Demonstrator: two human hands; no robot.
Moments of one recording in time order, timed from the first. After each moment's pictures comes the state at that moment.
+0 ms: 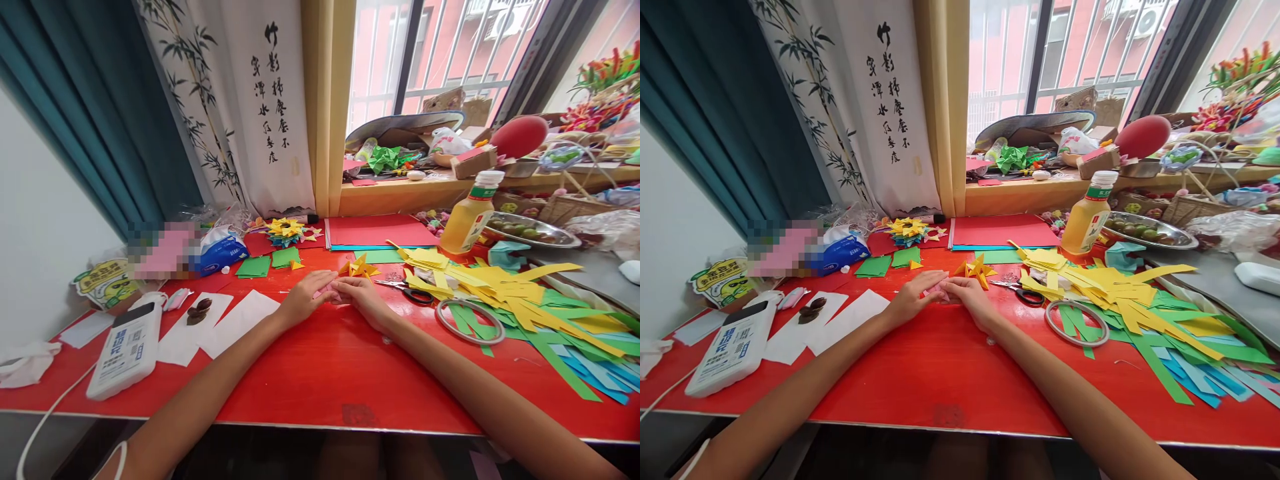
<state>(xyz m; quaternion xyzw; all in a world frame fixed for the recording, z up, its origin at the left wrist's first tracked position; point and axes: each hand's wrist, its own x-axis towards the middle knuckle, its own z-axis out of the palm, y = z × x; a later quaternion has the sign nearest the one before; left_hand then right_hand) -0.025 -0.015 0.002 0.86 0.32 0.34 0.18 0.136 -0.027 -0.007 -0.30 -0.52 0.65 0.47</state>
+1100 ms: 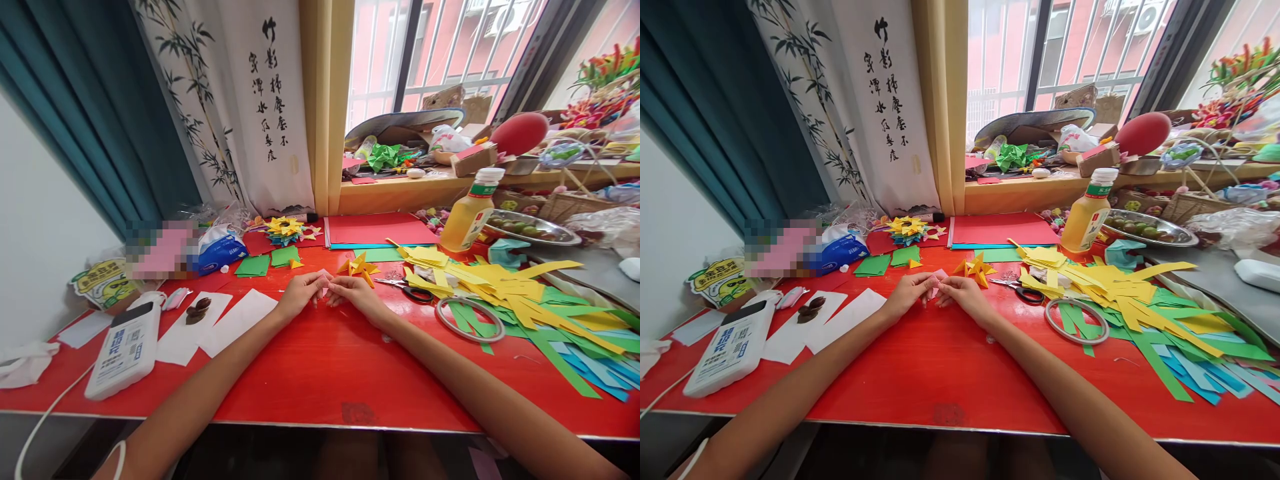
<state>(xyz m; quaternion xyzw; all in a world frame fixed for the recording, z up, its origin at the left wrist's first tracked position) -0.023 -0.010 -0.001 0.69 0.36 0.39 0.49 0.135 -0.019 -0.010 -0.30 -0.61 0.60 0.43</state>
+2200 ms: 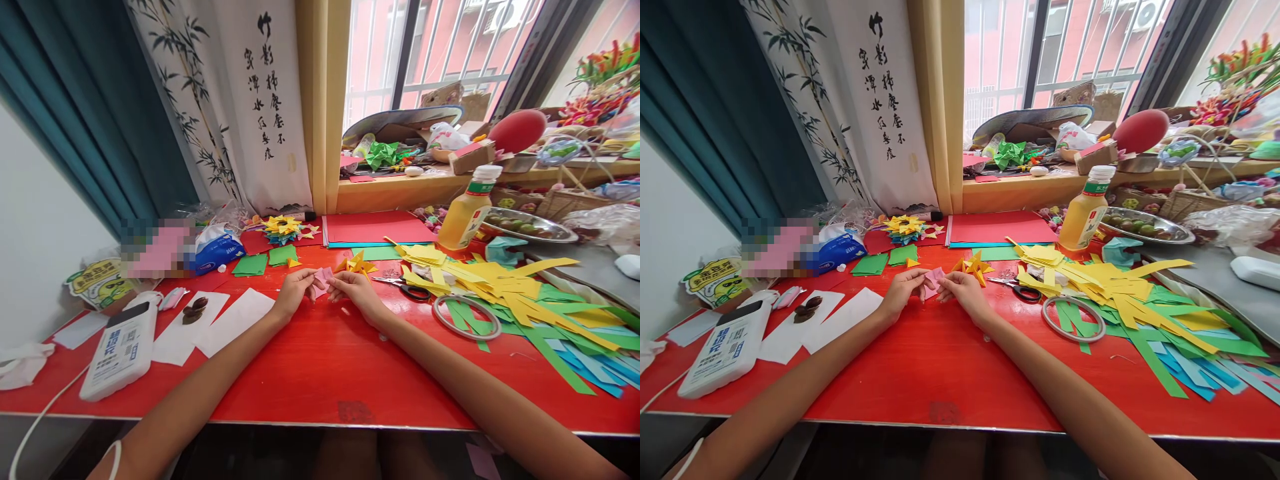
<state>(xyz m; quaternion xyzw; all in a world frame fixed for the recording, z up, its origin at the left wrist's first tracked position) -0.024 -0.008 -0.004 0.63 0.40 0.45 0.50 0.135 -0.017 -0.013 -0.36 -0.55 0.58 0.48</state>
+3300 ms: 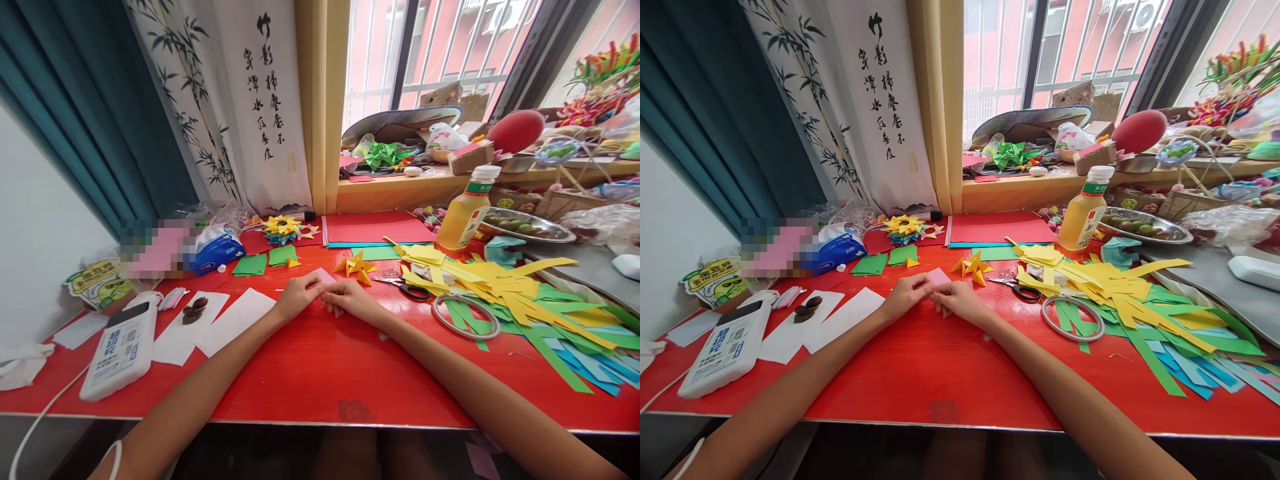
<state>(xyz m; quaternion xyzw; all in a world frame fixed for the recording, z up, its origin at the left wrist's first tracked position) -0.024 -0.019 0.006 0.79 0.42 0.34 0.30 0.135 -0.022 -0.012 -0.34 -0.72 0.51 0.33</state>
